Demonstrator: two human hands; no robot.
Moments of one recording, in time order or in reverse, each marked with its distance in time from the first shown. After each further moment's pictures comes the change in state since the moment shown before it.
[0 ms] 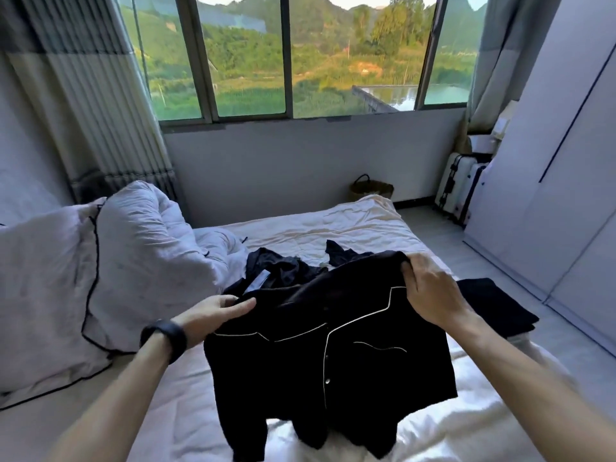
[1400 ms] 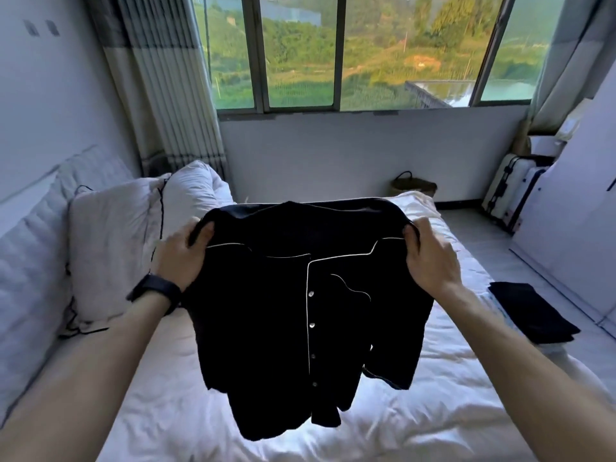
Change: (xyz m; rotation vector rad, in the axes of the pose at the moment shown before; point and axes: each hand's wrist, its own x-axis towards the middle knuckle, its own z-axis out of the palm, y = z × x) left_hand -0.113 0.016 -0.042 0.570 0.955 0.439; right_hand -0.012 -0.067 -0.018 0.123 0.074 -0.002
